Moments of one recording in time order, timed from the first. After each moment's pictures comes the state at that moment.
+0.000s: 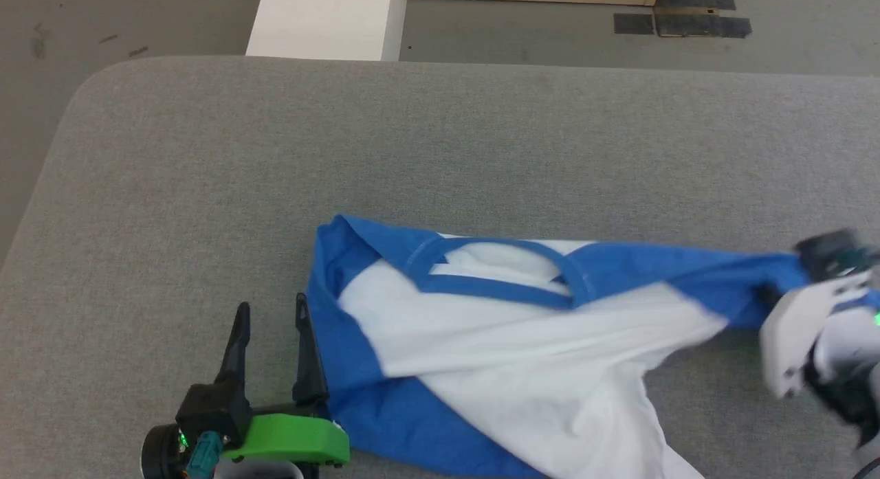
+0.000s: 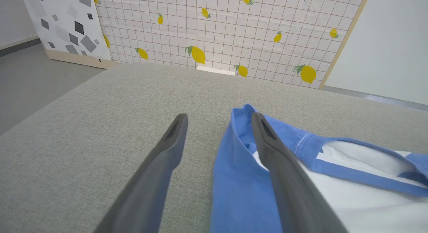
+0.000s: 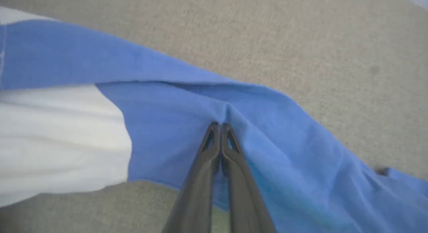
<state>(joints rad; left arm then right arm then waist) 0.07 0.05 -0.18 -0.07 -0.22 0.20 -0.26 -0.20 -0.38 0.05 0.17 0.23 0.13 0.57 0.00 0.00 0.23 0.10</state>
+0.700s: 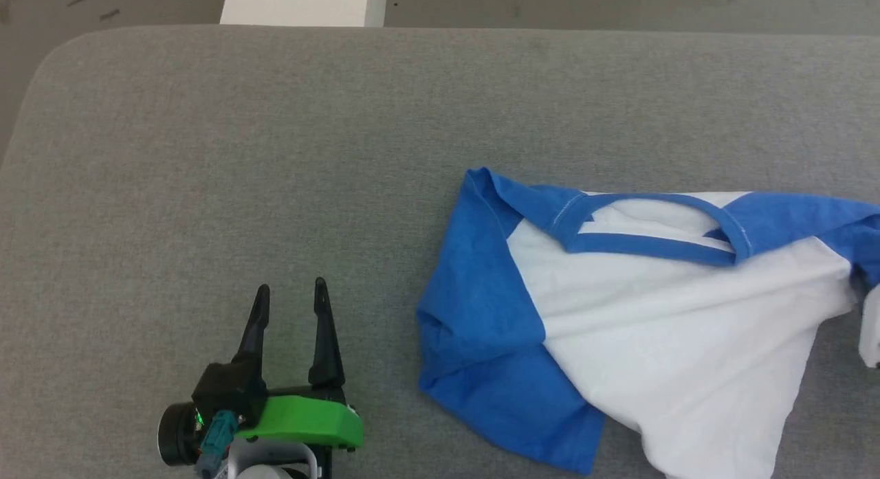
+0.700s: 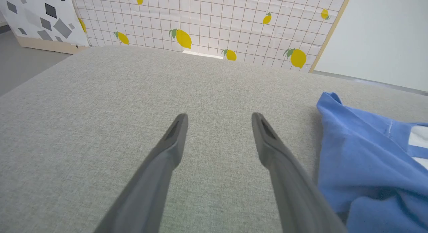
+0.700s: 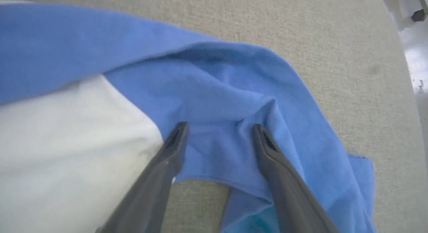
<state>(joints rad) 0.01 0.05 -0.21 -0.03 -0.24 0.19 -0.26 -0.31 -0.46 -0.14 0.41 0.17 0.13 0.43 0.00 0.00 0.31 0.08</state>
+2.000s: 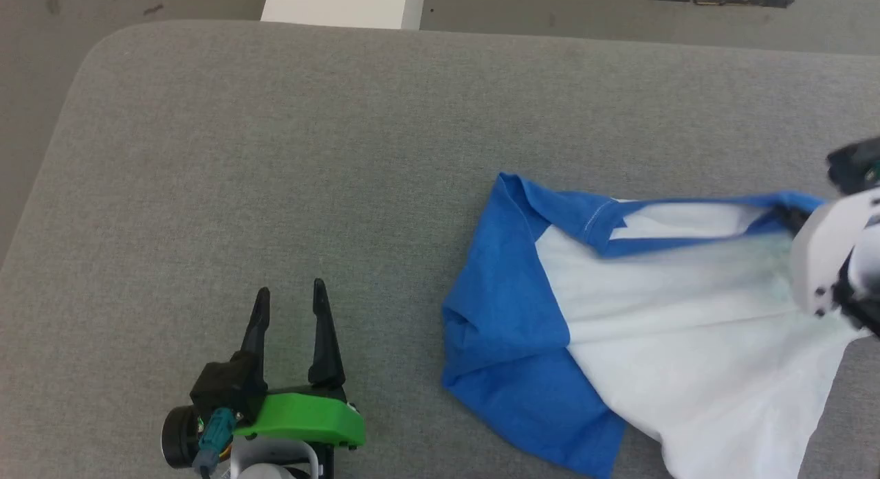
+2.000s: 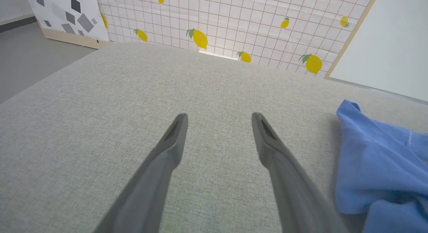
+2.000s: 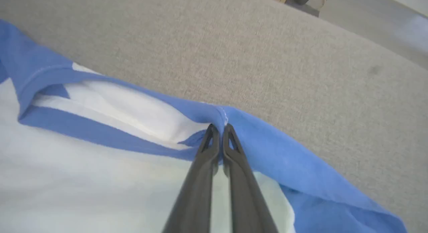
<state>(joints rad) 0.00 0.05 -0.22 -0.02 -0.28 0.20 -0.26 -0.43 -0.49 0.12 0.22 0.36 0.13 0.61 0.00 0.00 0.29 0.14</state>
